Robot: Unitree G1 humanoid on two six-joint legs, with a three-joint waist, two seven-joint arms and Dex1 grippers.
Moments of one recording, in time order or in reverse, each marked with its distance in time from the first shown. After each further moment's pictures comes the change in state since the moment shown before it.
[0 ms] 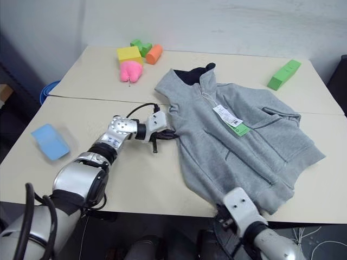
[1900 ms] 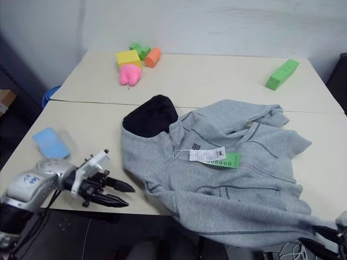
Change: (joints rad) left arm 0.739 0.639 -0.053 -1.285 -0.788 0.986 -0.389; right arm 0.340 -0.018 -0.953 0.430 0.251 -0.190 1.008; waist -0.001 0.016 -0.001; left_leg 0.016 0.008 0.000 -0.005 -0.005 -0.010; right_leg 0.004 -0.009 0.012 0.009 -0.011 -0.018
